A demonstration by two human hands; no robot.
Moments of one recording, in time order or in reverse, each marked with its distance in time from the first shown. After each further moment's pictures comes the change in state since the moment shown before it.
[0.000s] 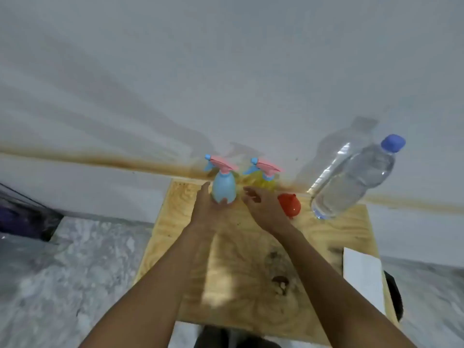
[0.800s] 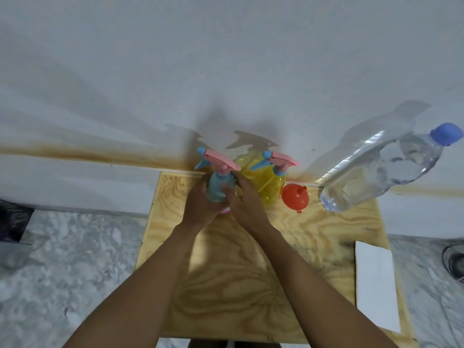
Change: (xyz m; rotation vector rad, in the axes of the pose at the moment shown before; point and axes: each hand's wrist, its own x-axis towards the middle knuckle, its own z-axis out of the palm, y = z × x) left_hand 0.042 -0.030 -0.008 -0.034 -0.072 0.283; right_hand 0.040 -0.014 0.071 0.119 0.120 0.014
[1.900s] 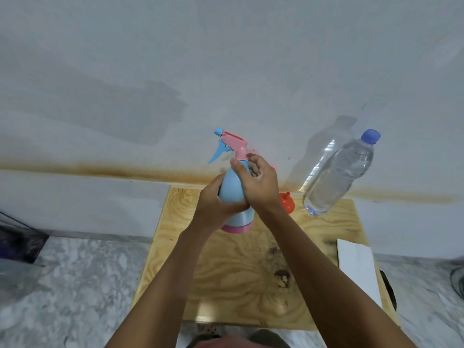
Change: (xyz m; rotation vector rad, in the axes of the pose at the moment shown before) left_hand -0.088 0.118 -0.026 -0.197 -0.020 0.157; right_hand -0.064 -0.086 -0.065 0.406 0.211 -0.077
